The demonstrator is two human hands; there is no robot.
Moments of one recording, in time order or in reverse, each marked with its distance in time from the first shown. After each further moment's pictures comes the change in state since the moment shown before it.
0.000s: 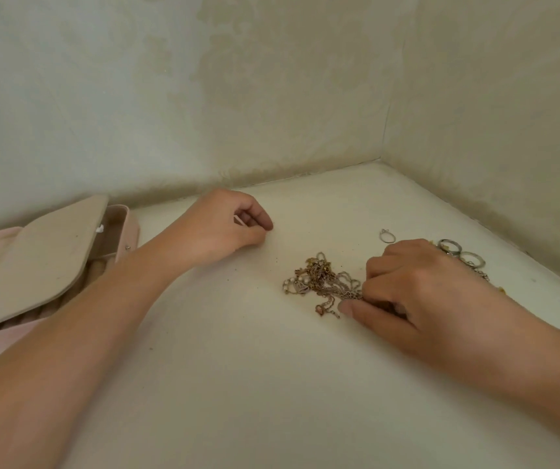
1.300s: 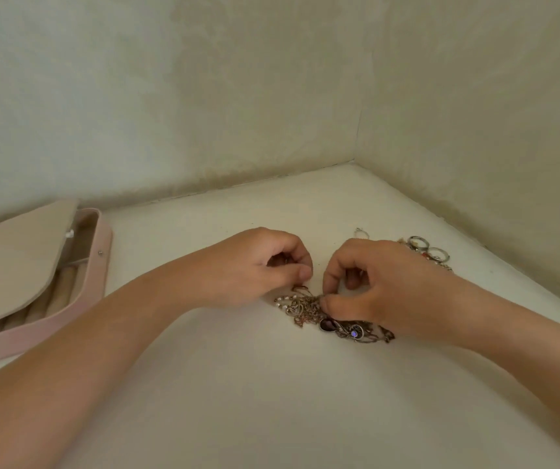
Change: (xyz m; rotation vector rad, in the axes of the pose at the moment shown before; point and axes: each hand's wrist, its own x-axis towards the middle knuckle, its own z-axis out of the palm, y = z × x) left_hand -0.025 0.034 0.027 -0.076 -0.418 0.197; right_hand 0.019 -0.012 -0.018 0.455 -0.357 0.605
